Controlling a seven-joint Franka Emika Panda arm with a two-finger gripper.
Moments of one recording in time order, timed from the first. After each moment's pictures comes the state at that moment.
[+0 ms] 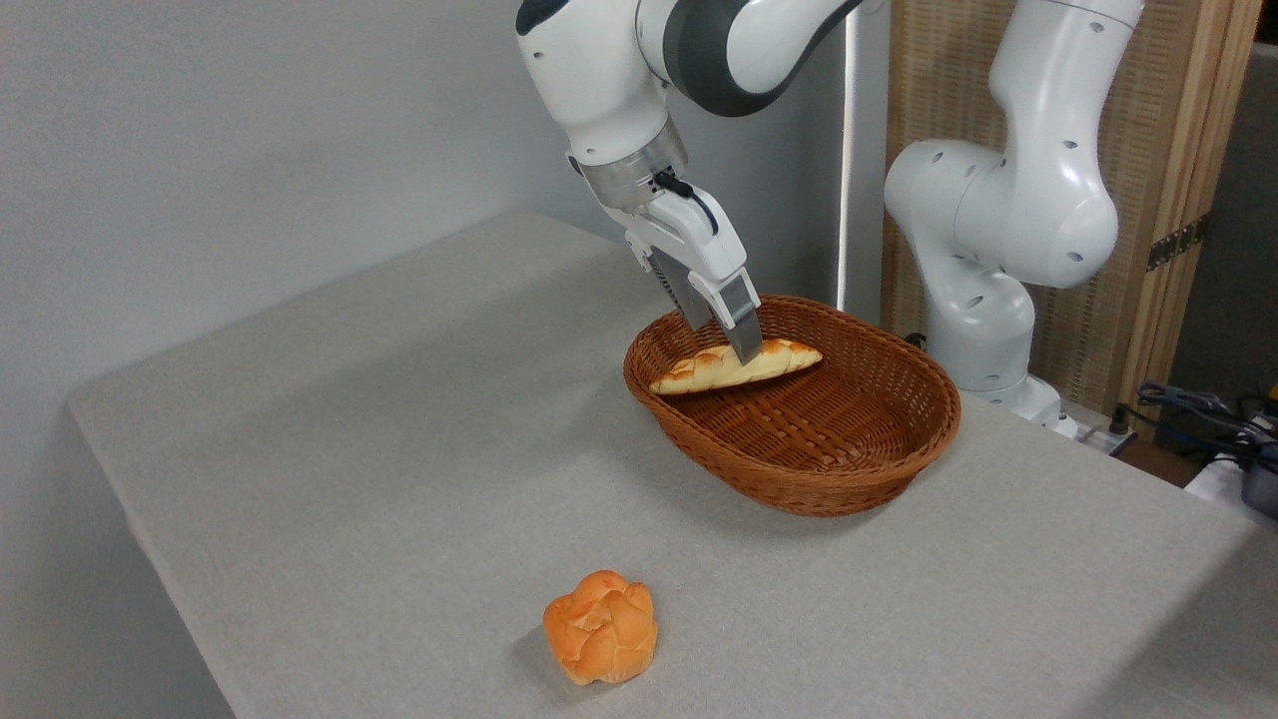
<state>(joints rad) -0.13 -0.47 -0.18 -2.42 -0.12 1.62 0.69</state>
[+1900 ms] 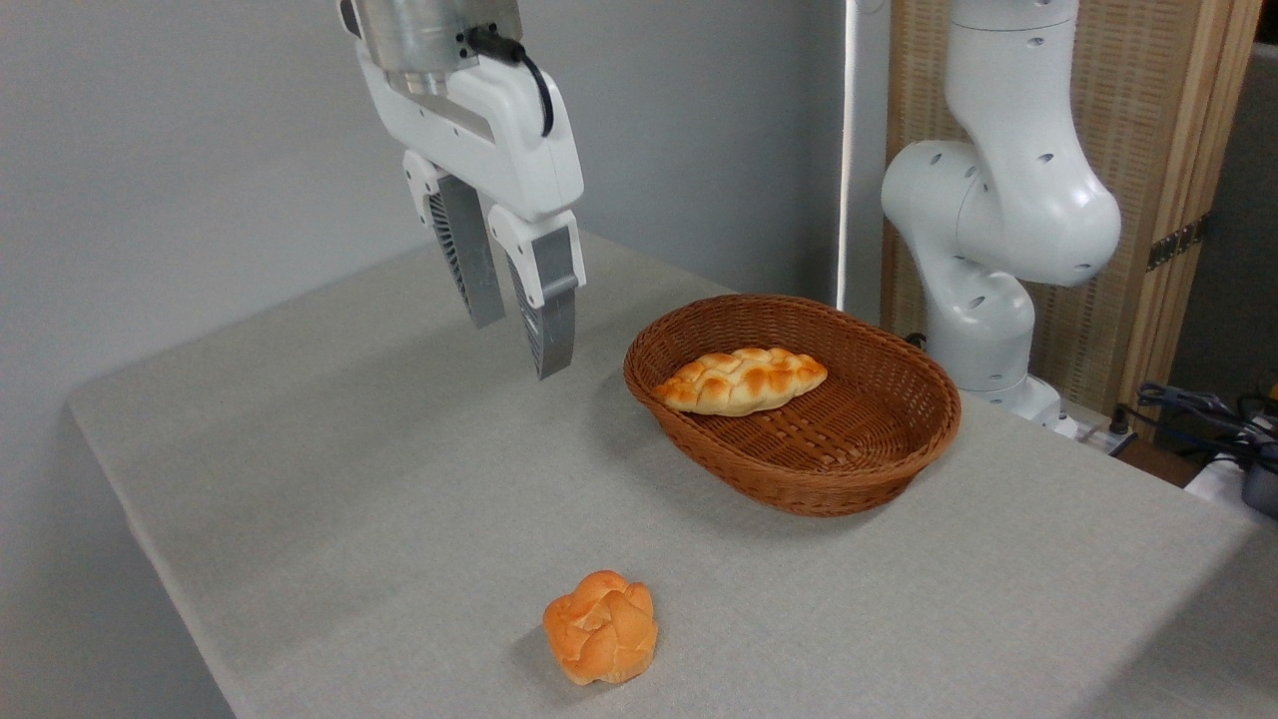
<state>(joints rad) -0.07 0.01 0.04 -1.55 -0.06 1.53 0.81</state>
